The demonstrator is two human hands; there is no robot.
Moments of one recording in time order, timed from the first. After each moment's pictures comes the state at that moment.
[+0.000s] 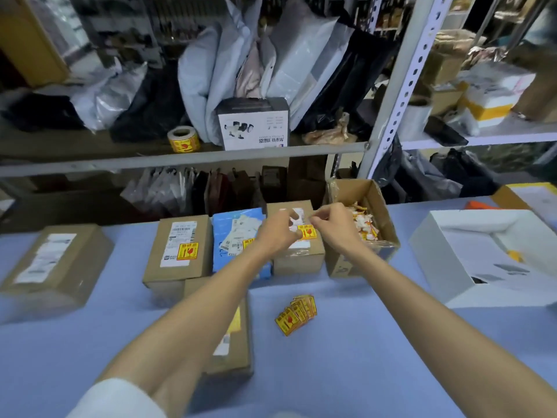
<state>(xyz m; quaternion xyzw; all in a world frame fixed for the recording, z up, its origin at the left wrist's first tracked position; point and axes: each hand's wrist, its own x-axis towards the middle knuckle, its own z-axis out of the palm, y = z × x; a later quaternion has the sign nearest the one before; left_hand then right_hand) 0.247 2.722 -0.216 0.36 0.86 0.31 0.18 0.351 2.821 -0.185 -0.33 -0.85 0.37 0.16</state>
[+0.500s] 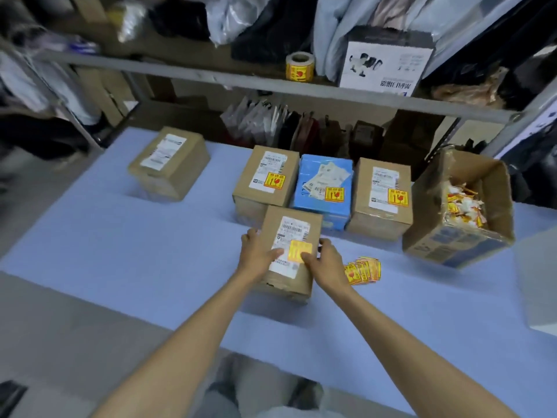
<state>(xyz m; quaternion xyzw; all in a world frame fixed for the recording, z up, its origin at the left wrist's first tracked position) 0.284 2.490 -0.320 0.04 0.91 0.37 0.20 0.362 2.639 -0.311 -0.28 -0.82 0.49 -0.04</state>
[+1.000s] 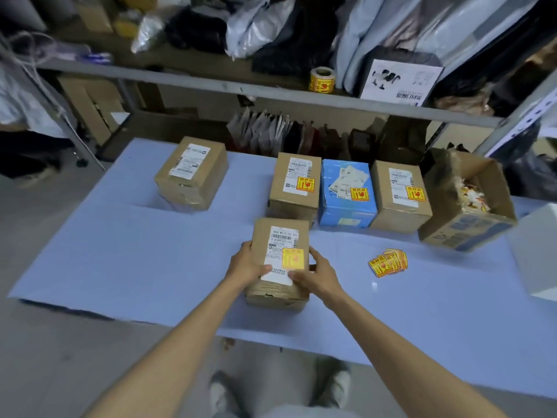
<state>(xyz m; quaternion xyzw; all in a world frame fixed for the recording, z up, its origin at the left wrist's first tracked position) 0.253 2.340 -0.302 0.05 0.86 0.42 0.29 0.354 2.496 -0.295 -0.32 -0.74 0.58 -0.07</state>
